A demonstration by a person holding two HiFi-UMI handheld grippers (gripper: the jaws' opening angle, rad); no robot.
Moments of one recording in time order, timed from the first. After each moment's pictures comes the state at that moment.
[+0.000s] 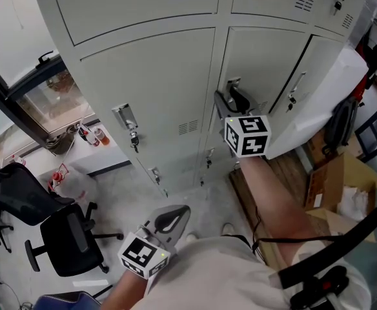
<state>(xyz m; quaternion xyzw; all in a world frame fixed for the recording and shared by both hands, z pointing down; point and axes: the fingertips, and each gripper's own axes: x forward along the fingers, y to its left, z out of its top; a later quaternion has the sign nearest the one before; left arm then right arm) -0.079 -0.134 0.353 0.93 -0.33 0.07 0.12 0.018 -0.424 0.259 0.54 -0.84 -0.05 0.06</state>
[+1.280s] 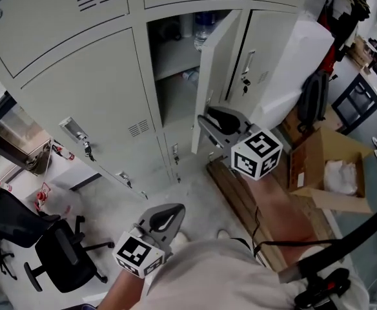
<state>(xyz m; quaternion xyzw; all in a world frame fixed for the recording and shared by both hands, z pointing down) 0.023 -0.121 0.352 0.96 -0.25 0.08 0.12 0.105 -0.315 0.264 0.41 -0.91 -0.01 0.03</state>
